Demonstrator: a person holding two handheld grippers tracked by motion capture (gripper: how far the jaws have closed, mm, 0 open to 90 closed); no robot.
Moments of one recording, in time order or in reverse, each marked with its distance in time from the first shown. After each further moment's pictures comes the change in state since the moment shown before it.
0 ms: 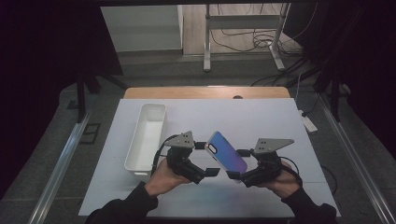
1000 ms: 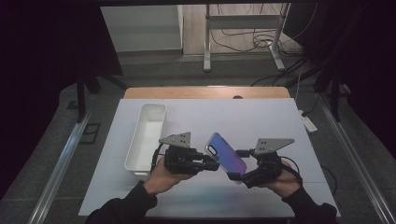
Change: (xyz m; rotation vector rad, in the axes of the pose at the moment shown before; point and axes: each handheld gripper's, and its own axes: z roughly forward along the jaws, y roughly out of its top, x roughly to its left) left arm 0.003 -0.001 -0.008 -0.013 -0.172 -0.024; right arm -0.001 0.000 -0.001 -0.009 0.045 -0.016
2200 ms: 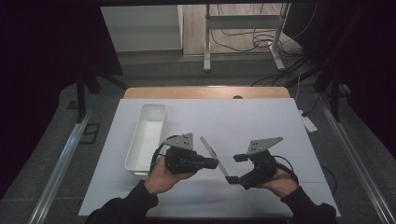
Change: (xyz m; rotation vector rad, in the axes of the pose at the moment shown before) left arm -0.003 0.002 0.003 0.087 0.096 0.036; right arm -0.010 -0.009 0.017 0.154 0.008 0.040
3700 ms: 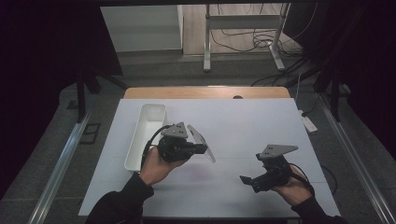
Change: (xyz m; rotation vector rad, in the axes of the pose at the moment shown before) left arm 0.025 0.005 -0.019 0.067 0.225 -0.035; right arm -0.001 -0.029 -0.025 0.031 -0.284 0.068
